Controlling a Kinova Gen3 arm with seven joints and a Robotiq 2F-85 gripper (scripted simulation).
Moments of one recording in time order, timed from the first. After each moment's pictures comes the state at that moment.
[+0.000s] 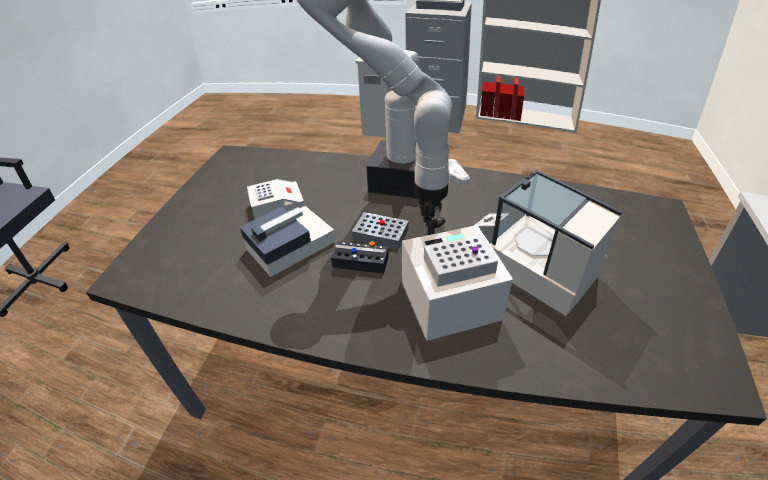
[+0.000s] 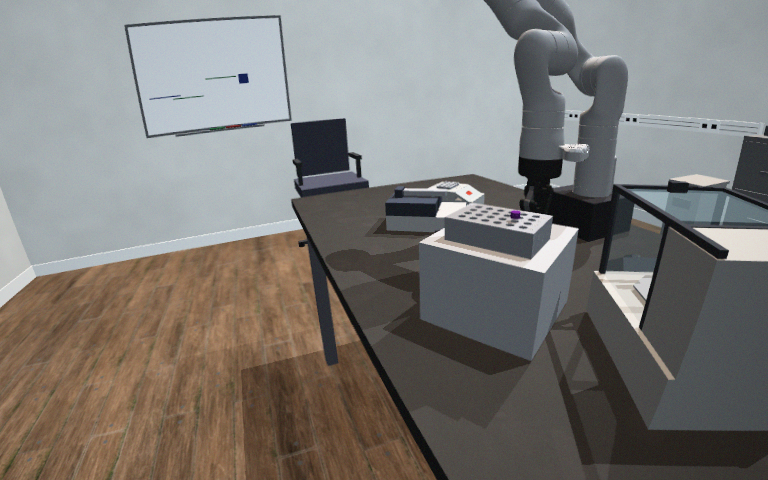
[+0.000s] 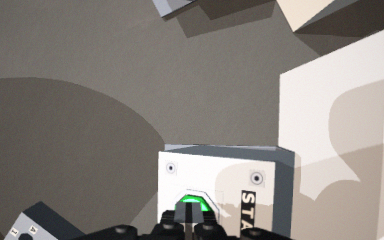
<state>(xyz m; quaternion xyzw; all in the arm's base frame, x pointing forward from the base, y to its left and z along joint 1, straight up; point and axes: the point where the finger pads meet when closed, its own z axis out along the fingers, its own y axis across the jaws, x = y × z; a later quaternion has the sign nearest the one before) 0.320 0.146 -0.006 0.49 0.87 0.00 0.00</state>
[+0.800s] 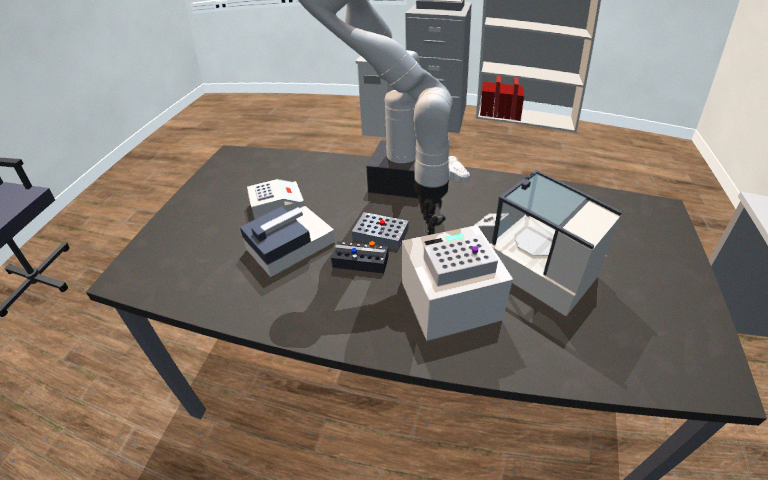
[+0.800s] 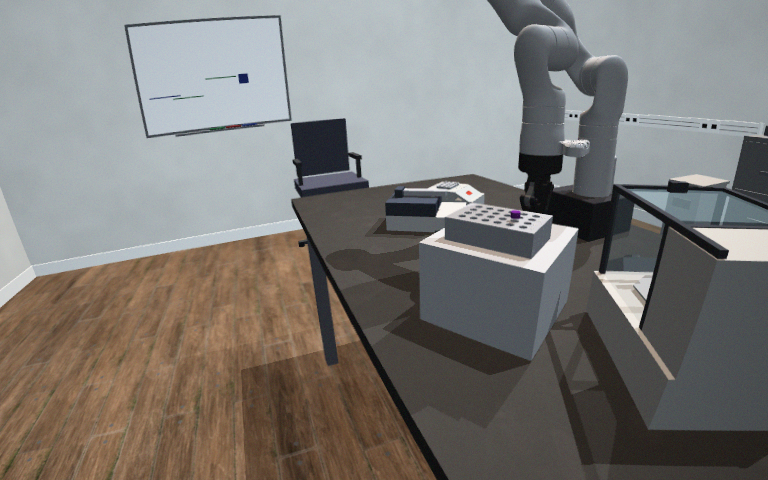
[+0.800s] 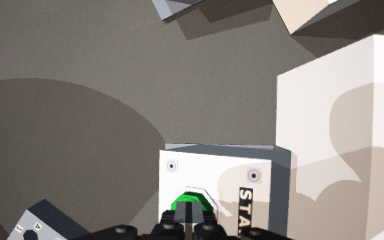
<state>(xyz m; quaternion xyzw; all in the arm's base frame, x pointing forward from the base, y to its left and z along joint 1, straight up) 0.320 0.146 0.002 0.49 0.87 0.00 0.00</state>
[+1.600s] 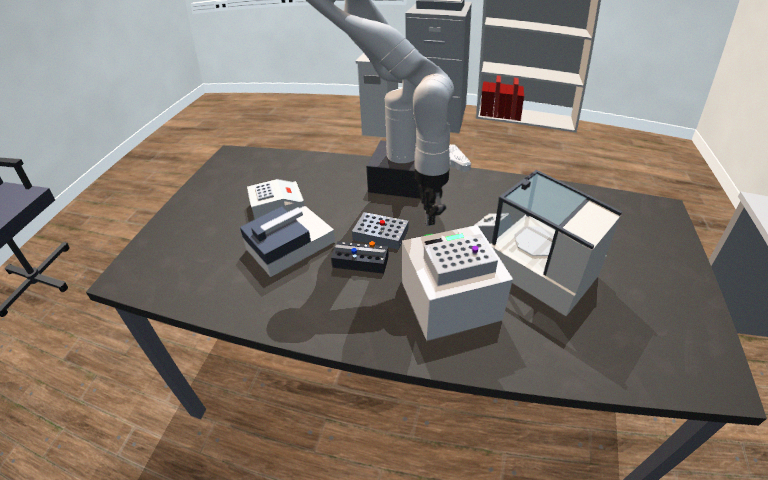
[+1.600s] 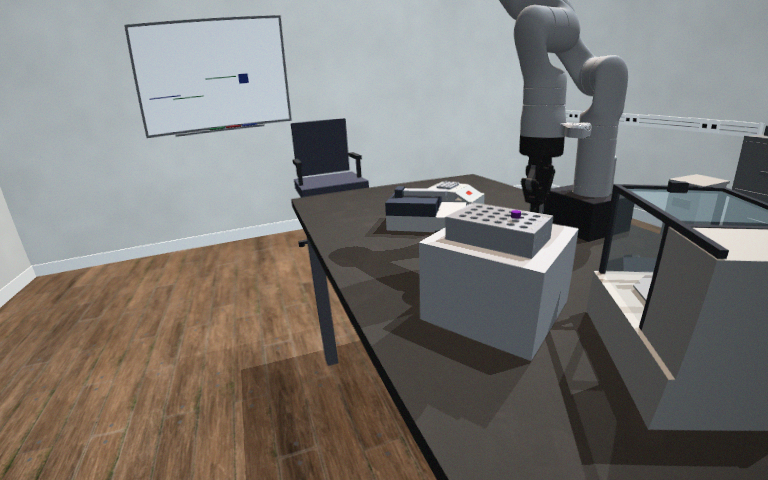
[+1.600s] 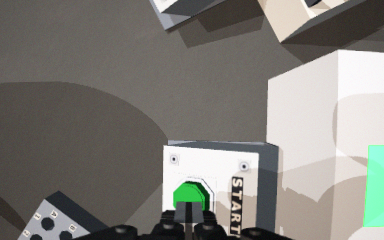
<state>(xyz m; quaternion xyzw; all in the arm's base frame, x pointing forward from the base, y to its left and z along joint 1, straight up) 0.319 0.147 0.031 0.49 0.87 0.00 0.00</state>
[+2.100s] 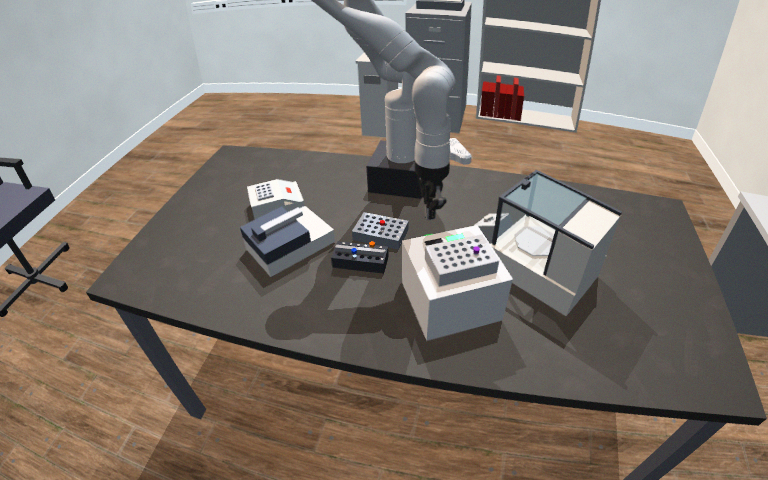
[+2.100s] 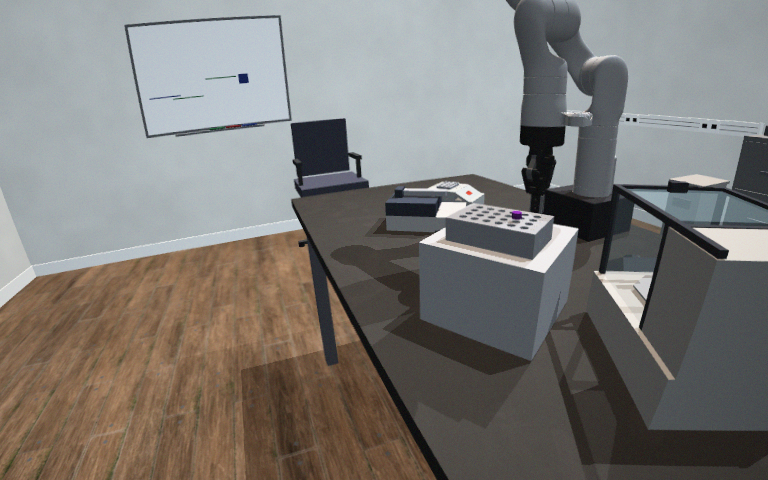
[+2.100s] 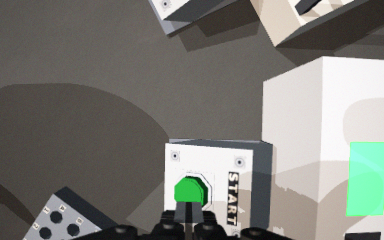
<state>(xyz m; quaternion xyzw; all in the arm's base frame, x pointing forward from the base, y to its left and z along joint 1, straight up) 0.319 0.147 0.048 0.49 0.87 0.00 0.00</state>
